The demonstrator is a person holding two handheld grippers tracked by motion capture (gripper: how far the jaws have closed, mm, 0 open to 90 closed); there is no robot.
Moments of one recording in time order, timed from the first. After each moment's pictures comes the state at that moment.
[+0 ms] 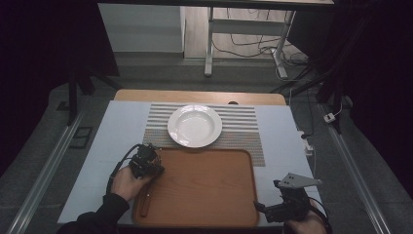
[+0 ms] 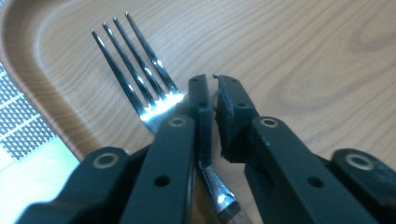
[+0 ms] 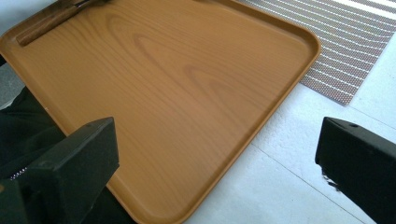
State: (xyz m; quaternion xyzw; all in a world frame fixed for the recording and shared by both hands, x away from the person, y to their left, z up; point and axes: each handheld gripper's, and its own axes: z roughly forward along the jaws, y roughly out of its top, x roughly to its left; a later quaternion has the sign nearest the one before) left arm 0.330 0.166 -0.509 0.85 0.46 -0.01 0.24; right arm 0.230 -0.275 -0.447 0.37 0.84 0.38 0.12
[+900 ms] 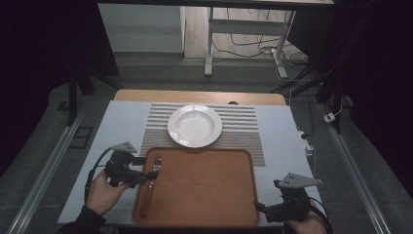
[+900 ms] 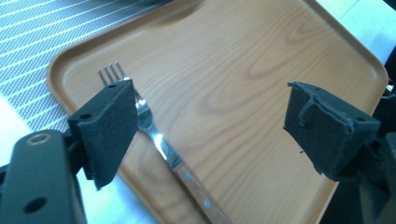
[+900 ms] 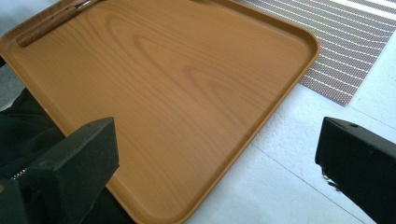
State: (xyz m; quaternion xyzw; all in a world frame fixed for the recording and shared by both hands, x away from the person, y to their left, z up) left arm 0.273 0.211 -0.462 0.81 0.43 0.02 0.39; right arm 0.230 -0.276 -0.447 0.37 0.84 0.38 0.12
